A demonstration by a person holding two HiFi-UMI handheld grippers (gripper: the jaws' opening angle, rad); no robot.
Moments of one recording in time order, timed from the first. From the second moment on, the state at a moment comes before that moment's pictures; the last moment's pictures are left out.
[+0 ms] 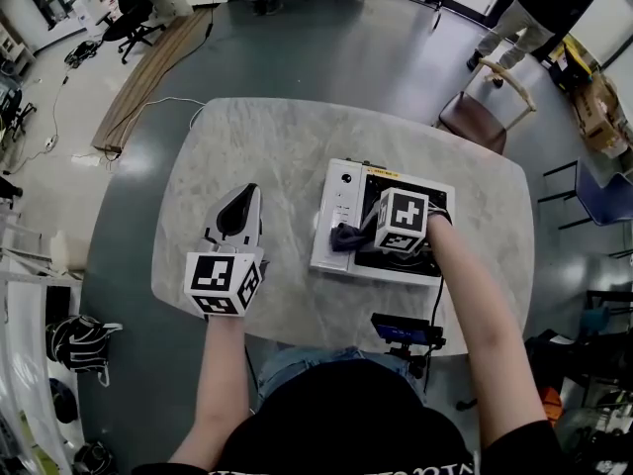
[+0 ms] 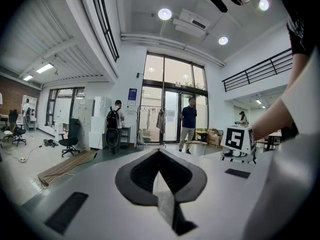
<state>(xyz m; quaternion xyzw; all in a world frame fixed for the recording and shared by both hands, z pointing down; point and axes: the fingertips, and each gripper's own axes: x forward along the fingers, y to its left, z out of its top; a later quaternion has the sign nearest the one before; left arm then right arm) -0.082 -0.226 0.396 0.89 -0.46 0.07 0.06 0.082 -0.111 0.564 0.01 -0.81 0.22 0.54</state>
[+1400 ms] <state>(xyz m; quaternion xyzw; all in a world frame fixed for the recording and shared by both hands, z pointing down) -0.041 -0.203 0.410 0.93 -0.36 0.09 0.06 0.156 -0.091 0.486 0.64 -0.58 0.49 -0.05</state>
